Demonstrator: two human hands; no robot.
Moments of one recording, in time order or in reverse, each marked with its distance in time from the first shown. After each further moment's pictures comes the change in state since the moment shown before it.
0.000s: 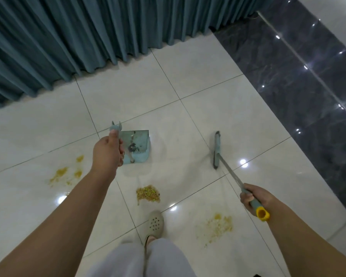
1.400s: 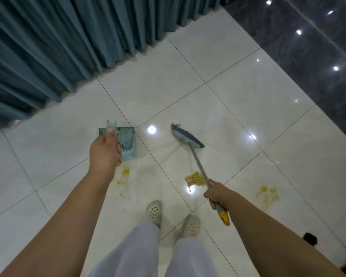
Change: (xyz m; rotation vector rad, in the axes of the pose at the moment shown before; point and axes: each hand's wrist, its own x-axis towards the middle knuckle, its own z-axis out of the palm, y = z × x) left_hand 0.180 0.020 -0.322 0.082 -0.101 -0.034; right_hand 0.062 0.316 0.360 -1.091 0.209 -0.154
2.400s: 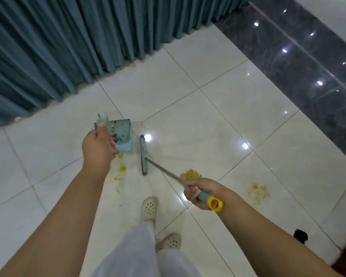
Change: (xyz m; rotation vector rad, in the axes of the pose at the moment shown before) left_hand -0.076 -0.026 -0.048 -0.055 0.056 0.130; right_hand -0.108 0.029 0.043 0.972 -0.600 0.213
